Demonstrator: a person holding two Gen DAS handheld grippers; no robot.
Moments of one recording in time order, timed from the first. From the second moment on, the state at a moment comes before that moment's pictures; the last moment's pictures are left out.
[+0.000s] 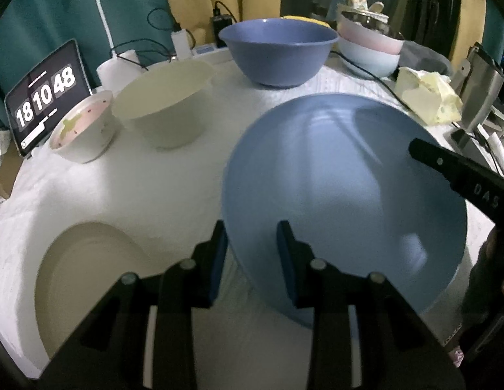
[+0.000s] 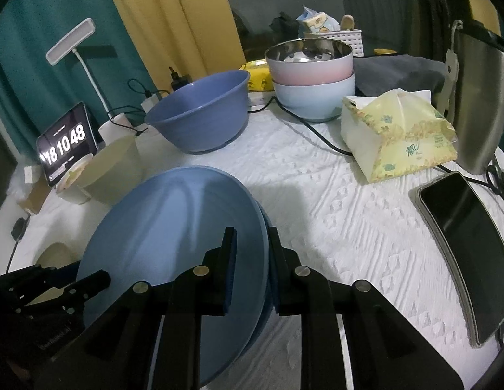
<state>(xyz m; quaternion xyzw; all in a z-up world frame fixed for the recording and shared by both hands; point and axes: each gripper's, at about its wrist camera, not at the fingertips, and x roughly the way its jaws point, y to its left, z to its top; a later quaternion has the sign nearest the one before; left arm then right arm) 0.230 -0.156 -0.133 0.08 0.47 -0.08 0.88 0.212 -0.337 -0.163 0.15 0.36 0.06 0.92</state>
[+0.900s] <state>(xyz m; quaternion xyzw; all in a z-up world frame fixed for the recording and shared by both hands) 0.217 -0.111 -0.109 0.03 0.44 -0.08 0.90 0.203 -0.314 -0.141 0.10 0.34 0.02 0.94</state>
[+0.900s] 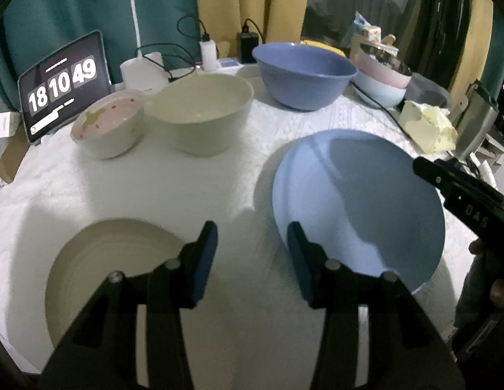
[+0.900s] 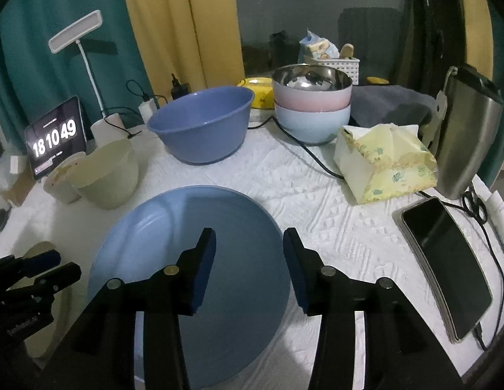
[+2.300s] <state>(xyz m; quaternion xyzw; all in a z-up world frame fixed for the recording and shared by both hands) 0.155 -0.016 -0.083 -0.03 0.37 -0.07 0.93 0.157 -0.194 -0.100 0.04 0.33 0.08 0.94</state>
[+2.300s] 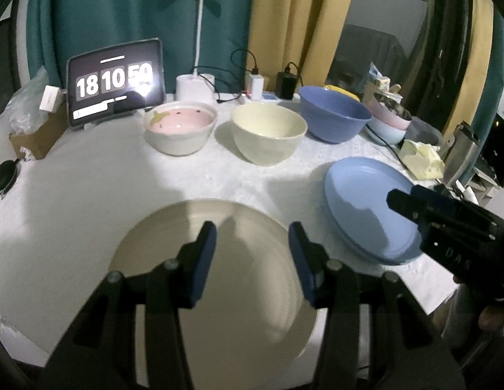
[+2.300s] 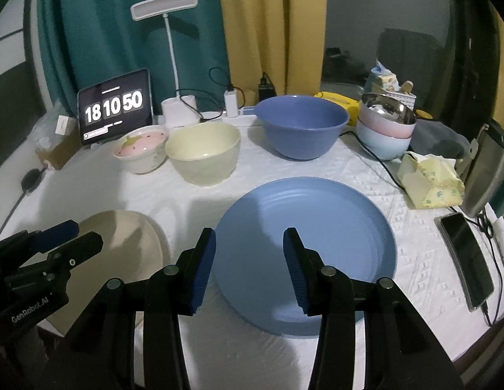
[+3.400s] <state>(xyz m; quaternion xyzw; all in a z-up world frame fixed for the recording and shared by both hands) 0.149 0.067 -0.111 -0.06 0.38 0.03 0.92 0.171 -0.117 -0.124 0.01 0.37 0.12 0.92</state>
